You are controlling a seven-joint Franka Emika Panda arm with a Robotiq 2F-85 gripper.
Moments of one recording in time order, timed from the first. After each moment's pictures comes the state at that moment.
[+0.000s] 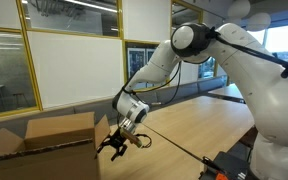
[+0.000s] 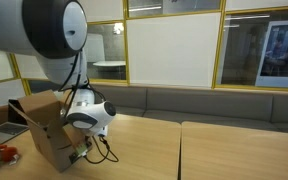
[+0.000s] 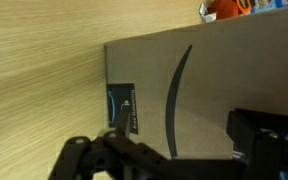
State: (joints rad) arm -0.06 0.73 0.30 -1.94 1.24 2.52 -0.67
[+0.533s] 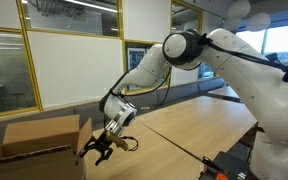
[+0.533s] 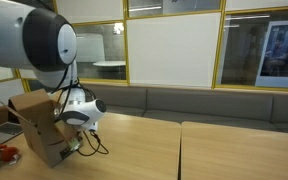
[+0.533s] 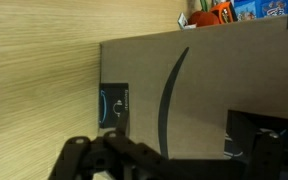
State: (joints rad) arm 0.08 0.82 0.26 -1.78 1.23 2.46 -0.64
